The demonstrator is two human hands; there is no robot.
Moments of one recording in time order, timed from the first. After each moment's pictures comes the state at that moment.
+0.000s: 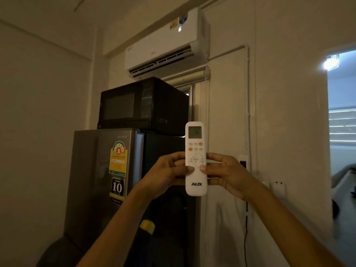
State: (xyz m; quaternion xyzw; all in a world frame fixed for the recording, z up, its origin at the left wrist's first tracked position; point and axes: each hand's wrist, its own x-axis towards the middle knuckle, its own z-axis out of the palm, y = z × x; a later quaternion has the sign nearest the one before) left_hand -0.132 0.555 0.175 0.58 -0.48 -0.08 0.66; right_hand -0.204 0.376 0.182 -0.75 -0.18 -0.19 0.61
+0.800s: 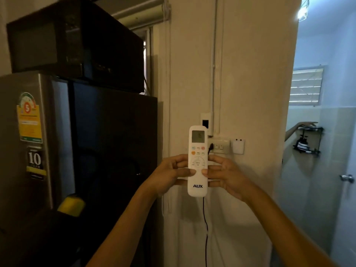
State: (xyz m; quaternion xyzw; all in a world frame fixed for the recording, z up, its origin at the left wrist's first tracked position) left_hand -0.080 0.375 0.058 0.61 -0.45 -0.18 0.63; right_hand -0.180 0.214 0.056 -0.74 -0.01 -0.20 0.65
